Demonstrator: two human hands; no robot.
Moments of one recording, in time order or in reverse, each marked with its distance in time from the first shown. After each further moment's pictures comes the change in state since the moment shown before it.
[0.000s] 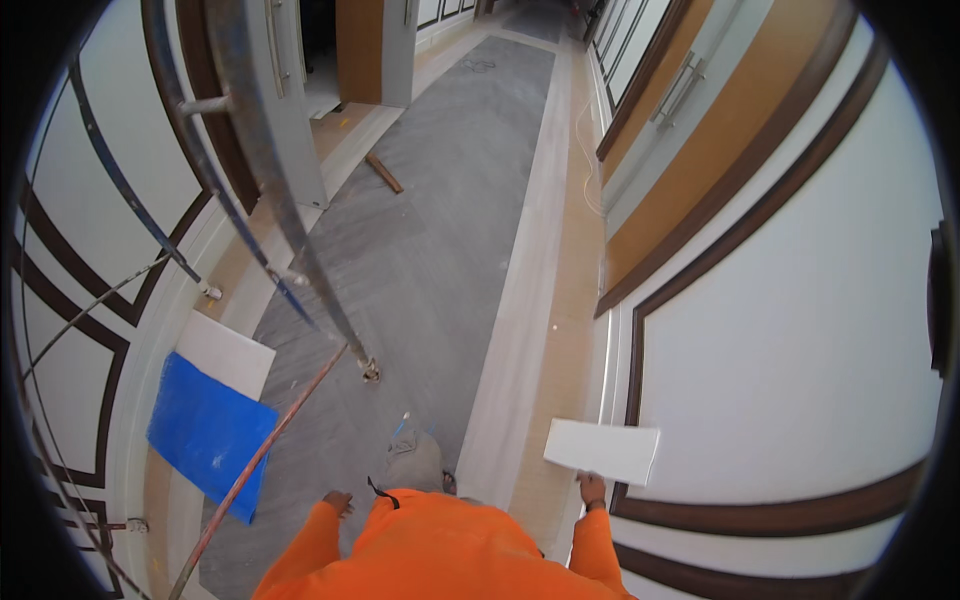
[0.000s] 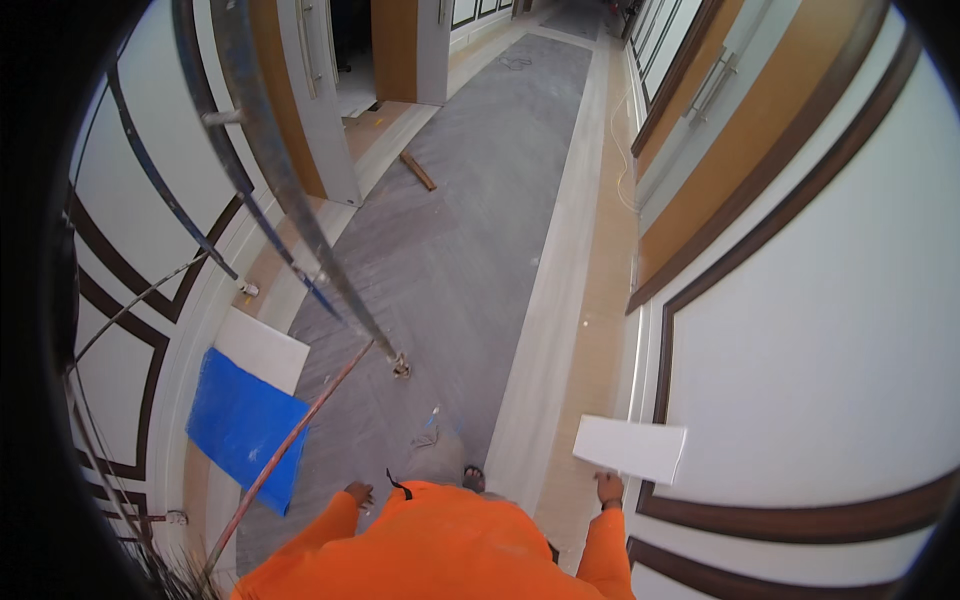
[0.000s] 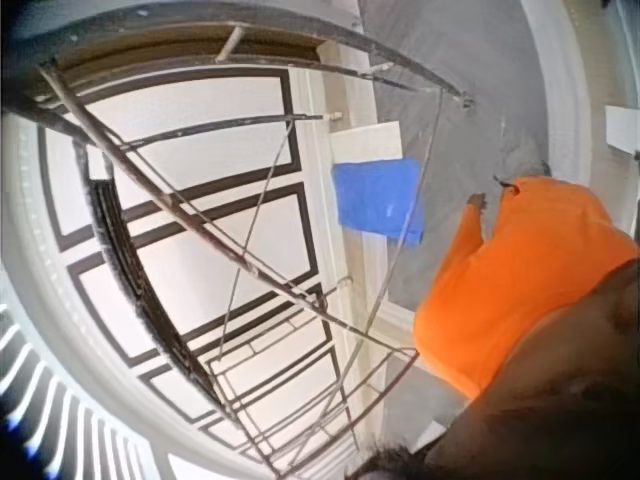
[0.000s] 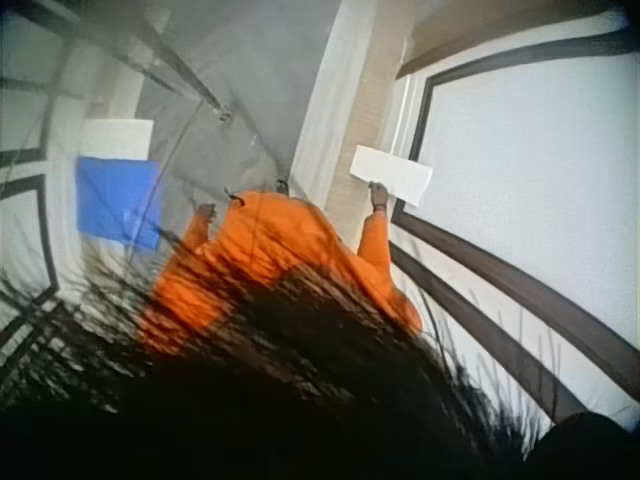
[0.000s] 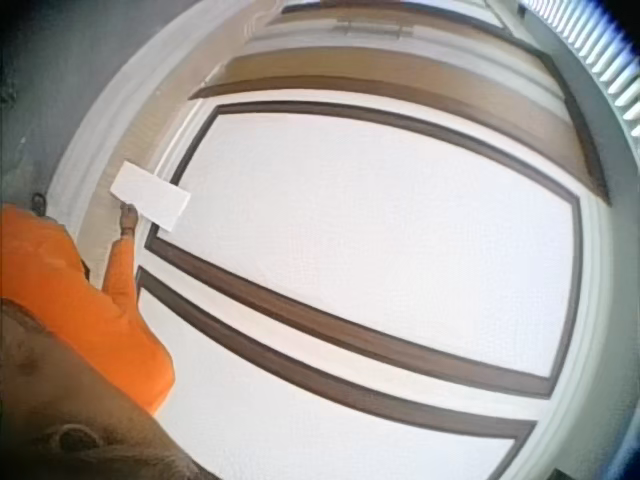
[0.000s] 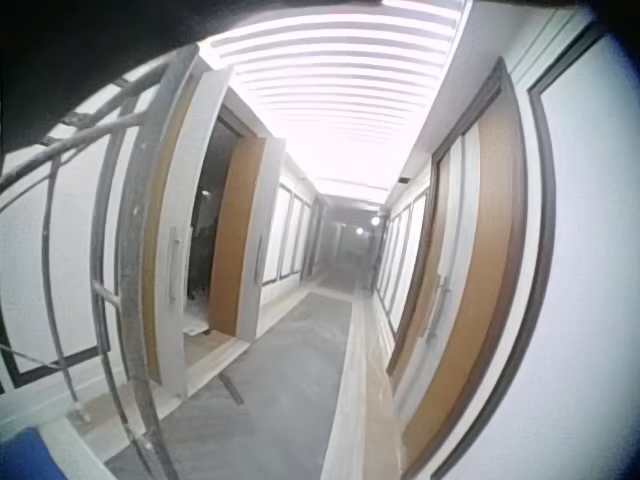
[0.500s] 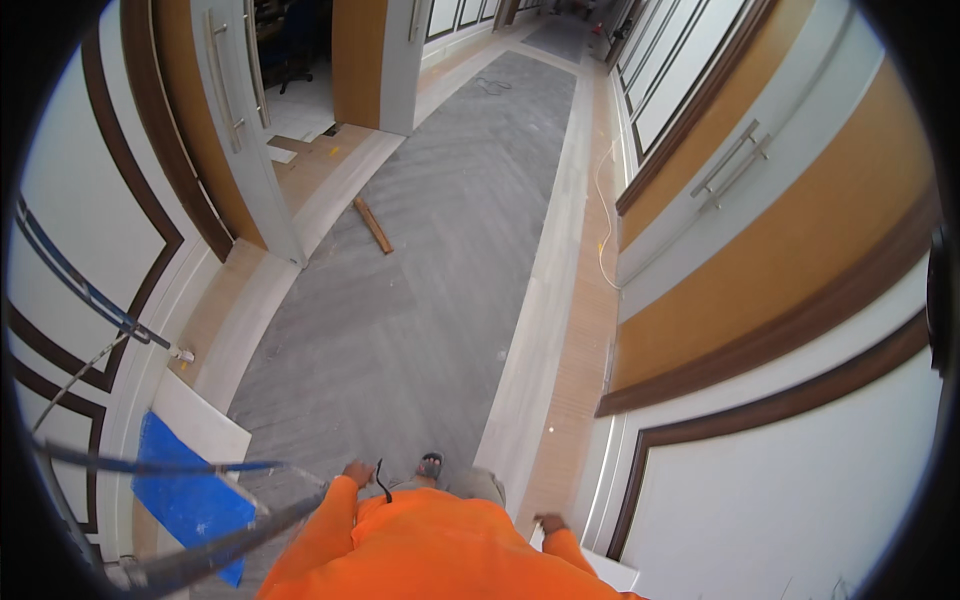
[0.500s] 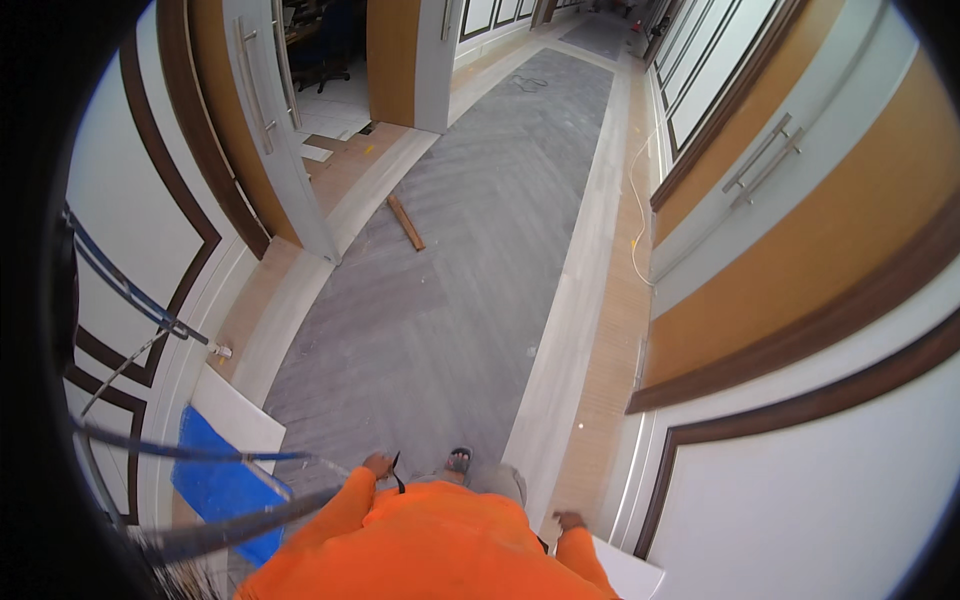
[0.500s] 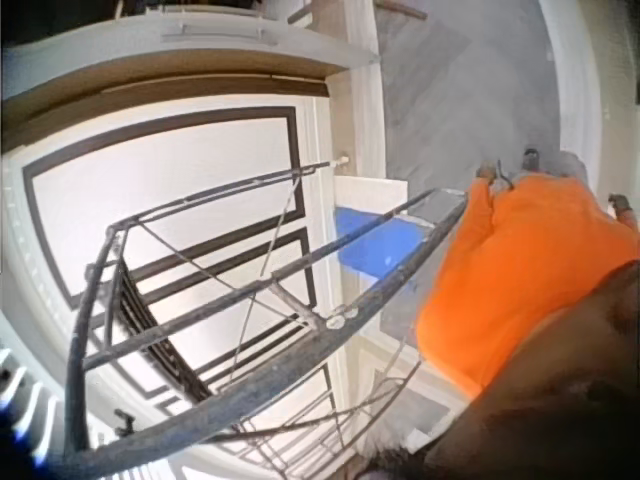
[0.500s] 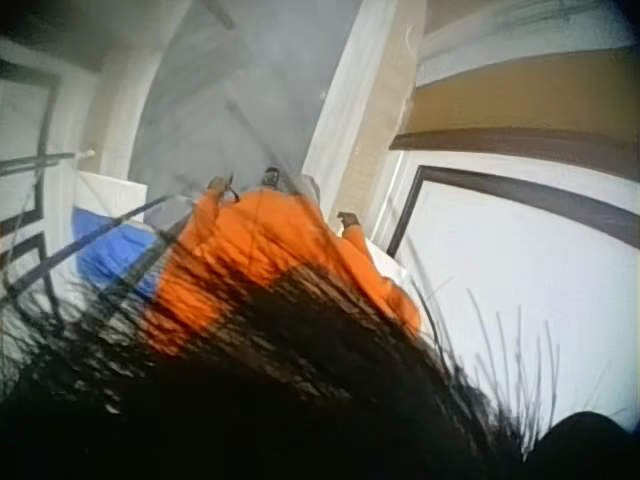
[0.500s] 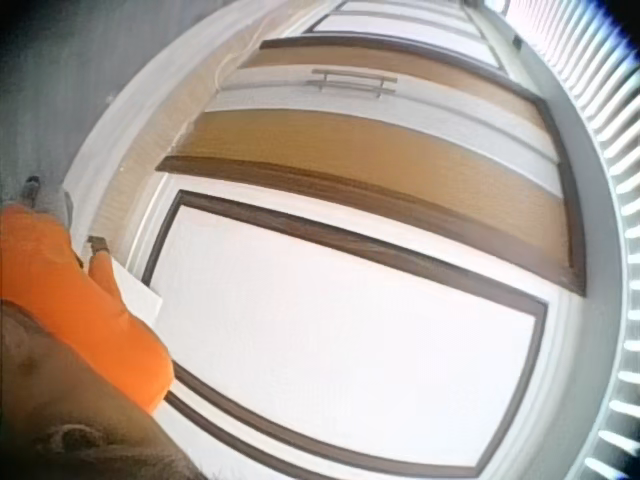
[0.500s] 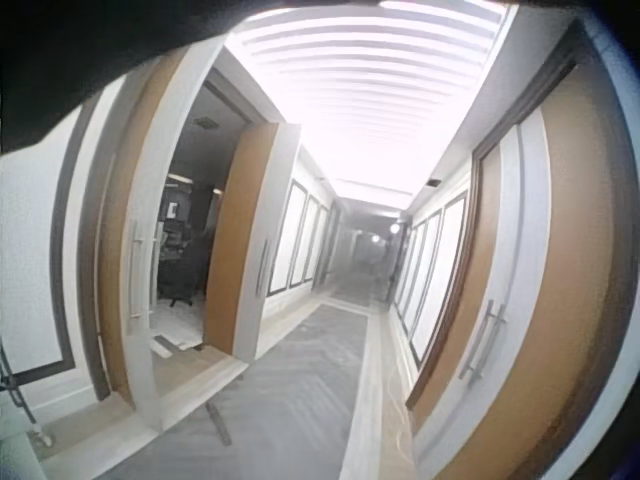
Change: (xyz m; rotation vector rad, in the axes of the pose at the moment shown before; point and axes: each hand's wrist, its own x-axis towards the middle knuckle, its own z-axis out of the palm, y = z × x) left_hand 0.267 0.551 -0.099 0.540 0.183 0.628; right_hand 0.394 -0.266 0.045 -0.285 -0.589 -0.141
